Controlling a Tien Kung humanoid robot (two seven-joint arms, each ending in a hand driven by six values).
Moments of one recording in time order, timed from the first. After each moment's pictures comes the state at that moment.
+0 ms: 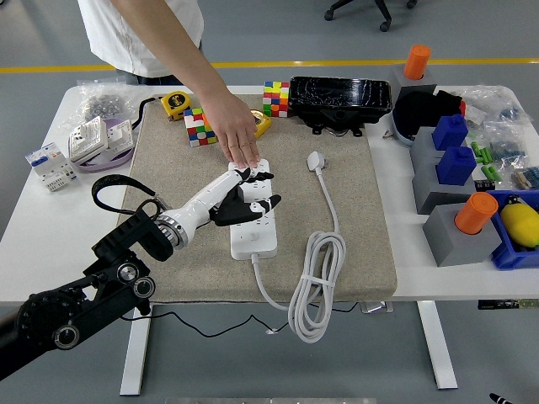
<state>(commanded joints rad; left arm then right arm) -0.51 0.27 -0.65 -1.38 1.40 0.20 0.20 0.04 -0.31 0.86 0.42 -0.61 -0.01 -0.12</state>
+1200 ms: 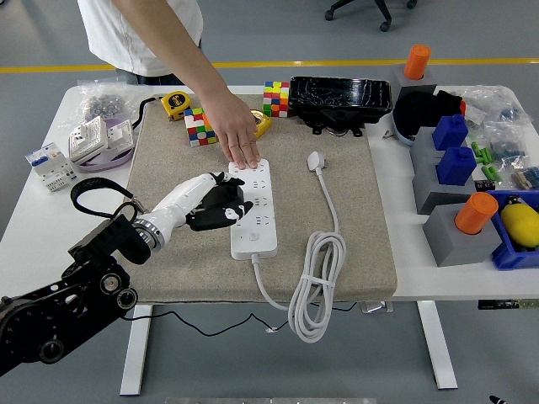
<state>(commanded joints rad) -0.45 0.33 -0.69 -1.40 1.62 0.19 0.26 0.04 -0.31 0.85 0.42 -0.60 -0.01 -0.12</state>
